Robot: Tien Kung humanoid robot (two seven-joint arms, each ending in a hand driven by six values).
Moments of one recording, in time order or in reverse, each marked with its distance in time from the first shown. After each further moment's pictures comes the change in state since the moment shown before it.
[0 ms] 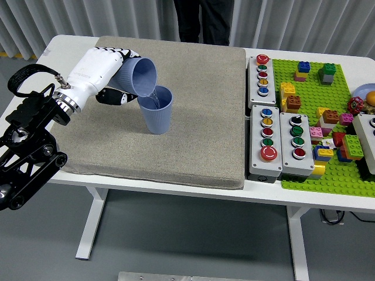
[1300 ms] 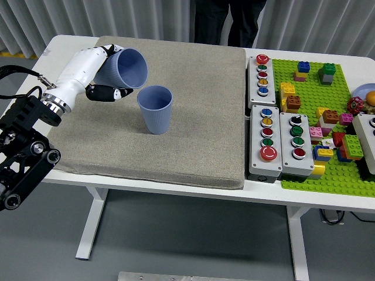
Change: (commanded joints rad) left arm 0.063 -0.034 -0.108 0.007 -0.188 0.000 -0.032; right arm -0.003 0.003 0.009 0.000 -0.015 0.003 -0.005
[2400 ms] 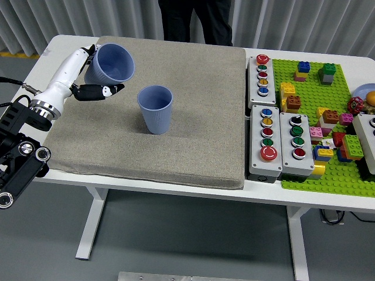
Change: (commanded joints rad) left arm 0.047 -0.018 -0.077 0.042 -0.218 0.019 -0.052; right arm -0.003 0.001 -0.002 0.000 0.001 0.001 0.001
